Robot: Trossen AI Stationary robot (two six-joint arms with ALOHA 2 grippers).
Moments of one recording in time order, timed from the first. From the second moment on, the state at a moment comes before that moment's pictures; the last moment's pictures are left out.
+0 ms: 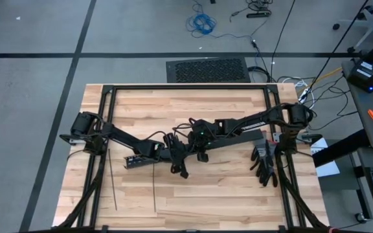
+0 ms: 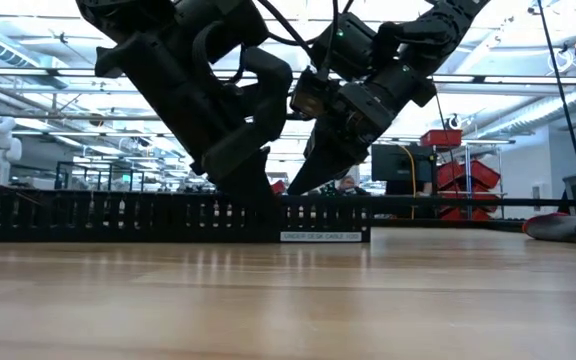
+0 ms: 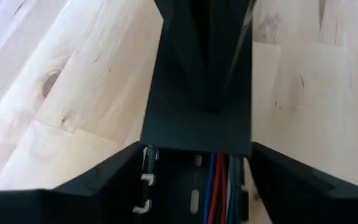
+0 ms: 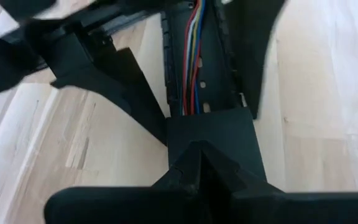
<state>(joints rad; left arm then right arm) -0.20 1.81 0.94 -0.05 -0.43 -0.31 -0.06 1.87 1.02 -0.02 -0.25 -0.04</state>
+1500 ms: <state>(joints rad) -0.20 1.66 0.77 0.06 -0.39 -0.31 -0.06 1.88 1.02 -0.02 -0.24 -0.03</state>
